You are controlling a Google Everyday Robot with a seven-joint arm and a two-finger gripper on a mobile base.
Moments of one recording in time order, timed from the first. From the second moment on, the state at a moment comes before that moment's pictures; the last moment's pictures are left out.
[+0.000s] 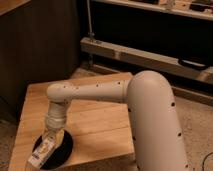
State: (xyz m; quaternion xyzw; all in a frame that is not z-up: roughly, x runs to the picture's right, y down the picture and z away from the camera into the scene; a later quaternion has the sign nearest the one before) arm -0.265 0.245 0.685 -0.43 -0.43 -0.36 0.71
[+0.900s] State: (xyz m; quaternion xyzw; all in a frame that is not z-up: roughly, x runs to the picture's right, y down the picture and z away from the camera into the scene) arm -0.265 0.245 0.685 -0.43 -0.43 -0.36 0.71
